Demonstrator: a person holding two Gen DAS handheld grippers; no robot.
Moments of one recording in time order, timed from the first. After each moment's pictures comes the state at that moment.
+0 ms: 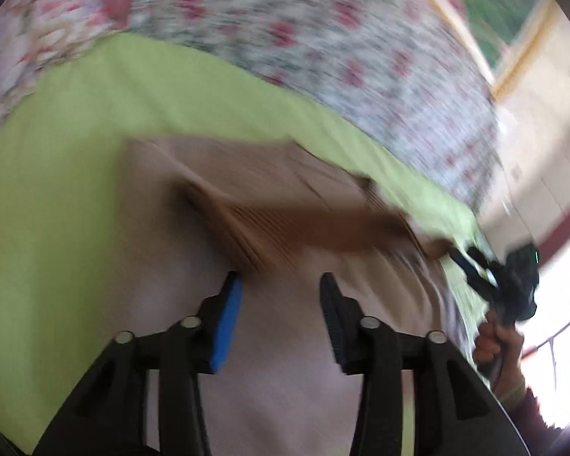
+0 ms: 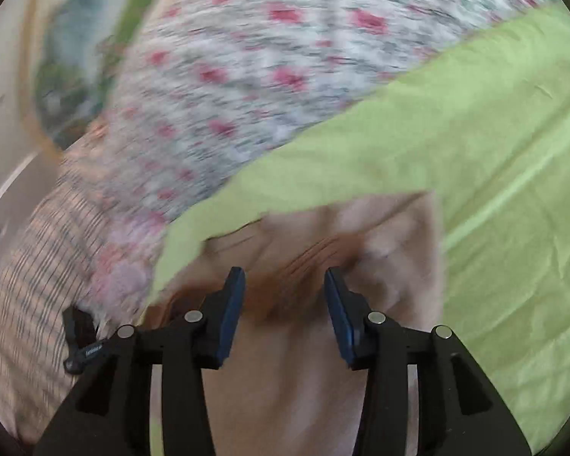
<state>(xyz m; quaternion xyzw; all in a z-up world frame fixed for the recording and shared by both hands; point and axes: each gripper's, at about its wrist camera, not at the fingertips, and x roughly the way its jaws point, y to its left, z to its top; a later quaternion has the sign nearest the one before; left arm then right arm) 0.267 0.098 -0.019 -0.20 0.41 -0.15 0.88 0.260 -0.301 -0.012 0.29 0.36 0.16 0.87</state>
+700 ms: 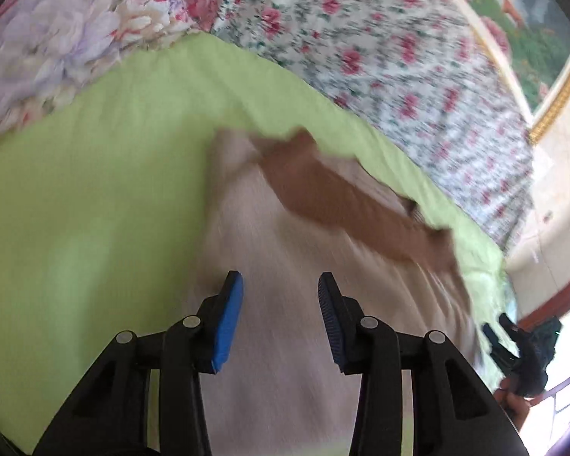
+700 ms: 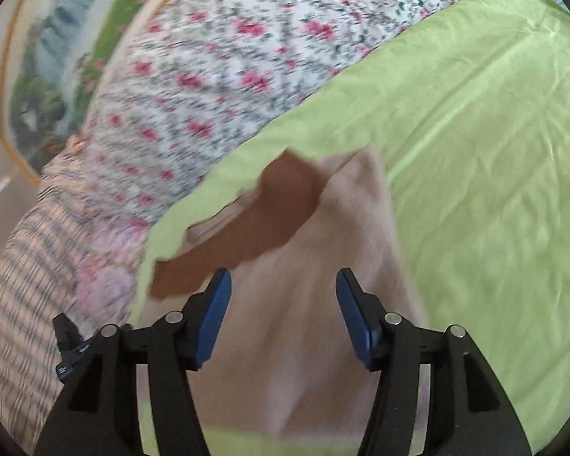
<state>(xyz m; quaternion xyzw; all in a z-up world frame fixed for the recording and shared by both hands) 0.218 0.139 -0.028 -0.26 0.39 -0.04 0.88 0.163 -0.291 -0.013 0.32 0.34 0.05 0.88</state>
